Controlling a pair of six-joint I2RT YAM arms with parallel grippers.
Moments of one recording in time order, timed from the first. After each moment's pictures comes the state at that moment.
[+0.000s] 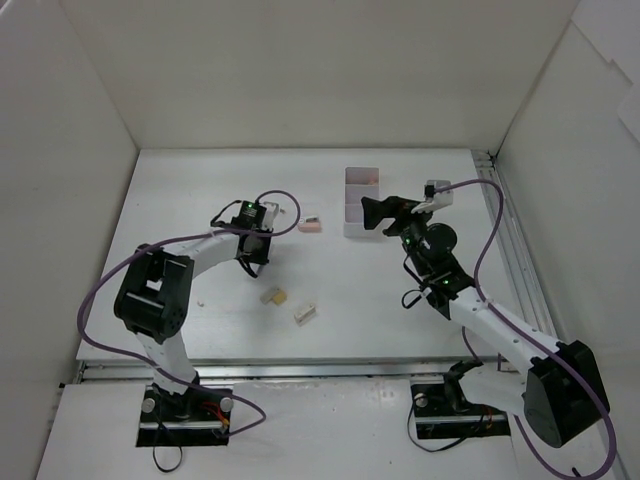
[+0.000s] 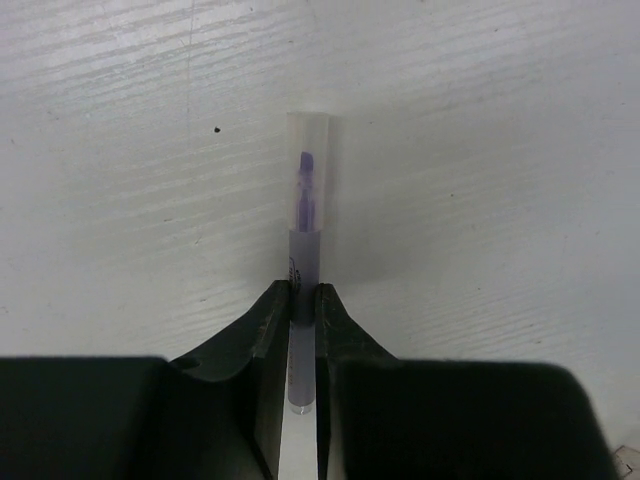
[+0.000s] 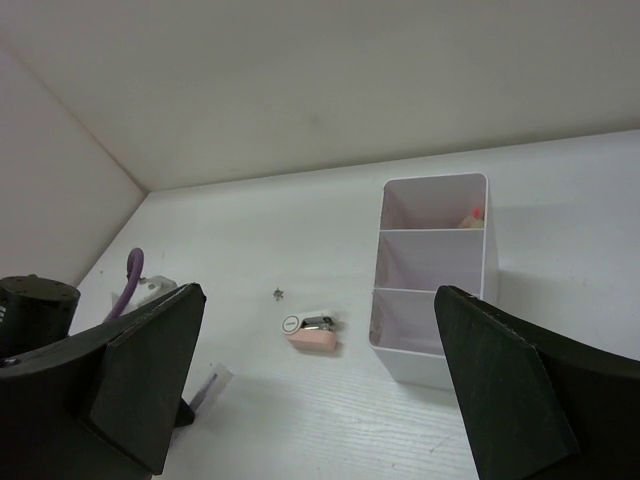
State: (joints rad) left arm -0.38 1.79 1.11 -0.34 0.01 -0.14; right arm 0.45 1.12 0.60 0.61 0.15 0.39
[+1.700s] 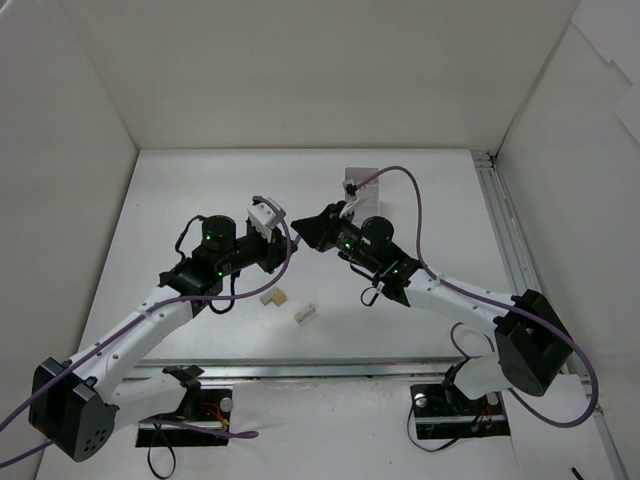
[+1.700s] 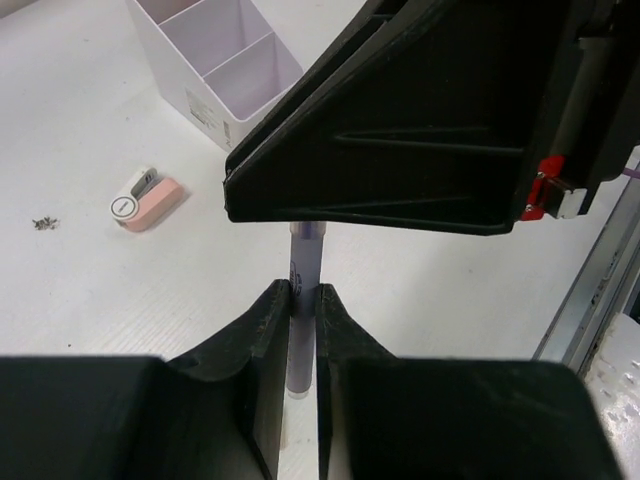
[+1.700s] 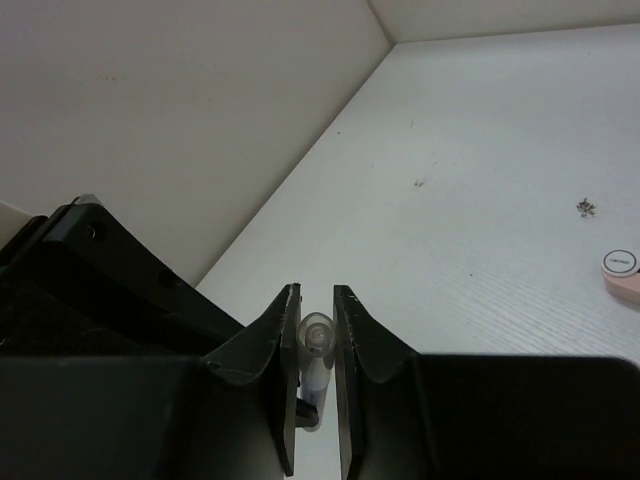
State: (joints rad) left arm -0.54 1.09 0.84 -0.04 0.39 -0.02; right arm 0.76 1.41 0.83 0.60 -0.09 0.60
